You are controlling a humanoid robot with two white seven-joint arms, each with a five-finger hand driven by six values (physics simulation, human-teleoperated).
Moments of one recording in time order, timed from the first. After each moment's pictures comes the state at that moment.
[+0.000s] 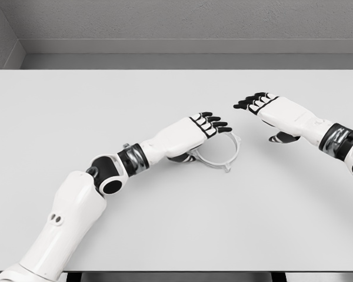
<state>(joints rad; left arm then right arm) -0.40 0.09 -0.46 -1.31 -0.98 -0.61 -0.16 -0.60 -0.94 0.89 -1.61 0.40 -0.20 0.06</state>
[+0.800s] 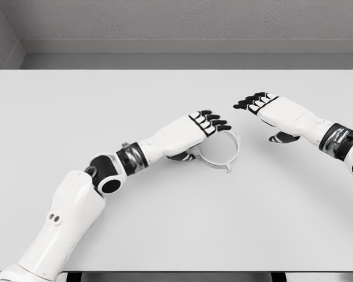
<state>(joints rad) -0.39 0.11 -0.45 -1.34 -0.97 -0.61 -0.16 -0.60 -0.94 0.89 -1.61 0.40 -0.20 0.06</state>
